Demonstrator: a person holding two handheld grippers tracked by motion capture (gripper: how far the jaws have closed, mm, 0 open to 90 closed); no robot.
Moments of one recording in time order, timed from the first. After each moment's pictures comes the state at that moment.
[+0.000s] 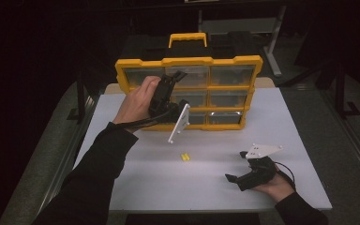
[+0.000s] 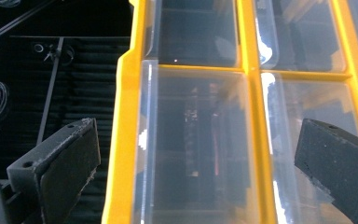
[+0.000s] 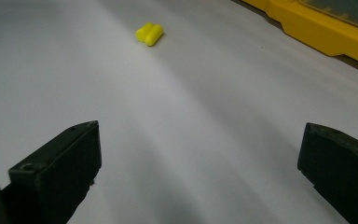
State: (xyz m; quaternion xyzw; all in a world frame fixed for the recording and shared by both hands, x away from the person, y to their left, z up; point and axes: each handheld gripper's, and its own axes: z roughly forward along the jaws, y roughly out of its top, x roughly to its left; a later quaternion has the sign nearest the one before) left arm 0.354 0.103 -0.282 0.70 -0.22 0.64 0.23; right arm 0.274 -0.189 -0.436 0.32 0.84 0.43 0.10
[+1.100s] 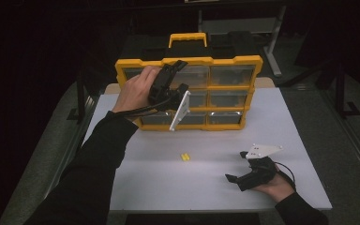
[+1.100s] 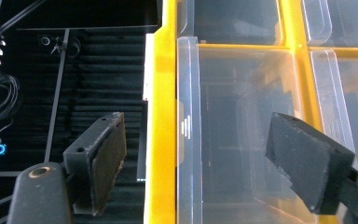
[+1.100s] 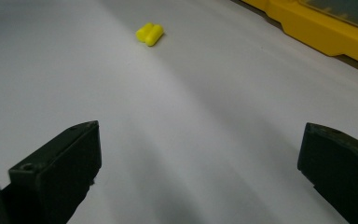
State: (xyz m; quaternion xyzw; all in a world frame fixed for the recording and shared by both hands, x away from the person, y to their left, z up) left arm 0.370 0.102 -0.261 0.70 -0.21 0.65 0.20; right arm 0.273 -0.189 -0.436 0.32 0.84 0.43 0.10
